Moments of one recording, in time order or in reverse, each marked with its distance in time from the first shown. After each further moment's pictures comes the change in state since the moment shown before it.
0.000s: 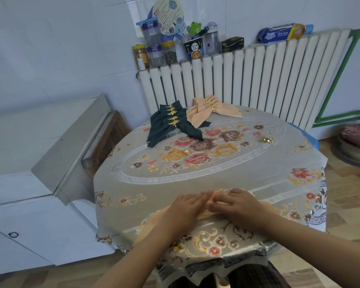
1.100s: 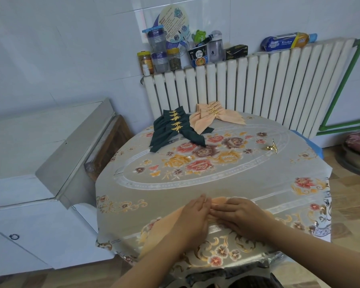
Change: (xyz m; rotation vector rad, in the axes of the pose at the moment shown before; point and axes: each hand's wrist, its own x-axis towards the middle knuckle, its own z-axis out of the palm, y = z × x) left_hand 0.012 0.025 0.003 0.012 -0.087 -0.207; right_hand -0.003 0.007 0.007 0.119 0.015 0.034
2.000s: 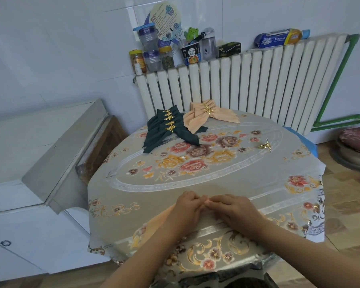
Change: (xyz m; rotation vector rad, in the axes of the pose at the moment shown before) left_hand 0.031 -0.019 0.006 -0.133 0.287 0.186; right_hand 0.003 0.003 0.000 0.032 0.187 0.120
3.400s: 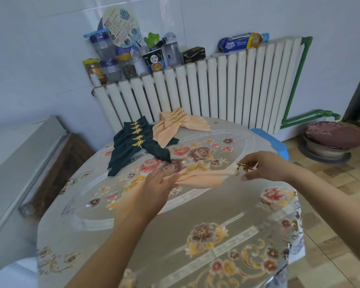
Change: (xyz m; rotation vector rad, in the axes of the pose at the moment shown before) left_hand 0.118 -0.045 -0.022 0.316 0.258 0.308; right_hand 0.035 0.151 -0.135 0.088 -0.518 0.931
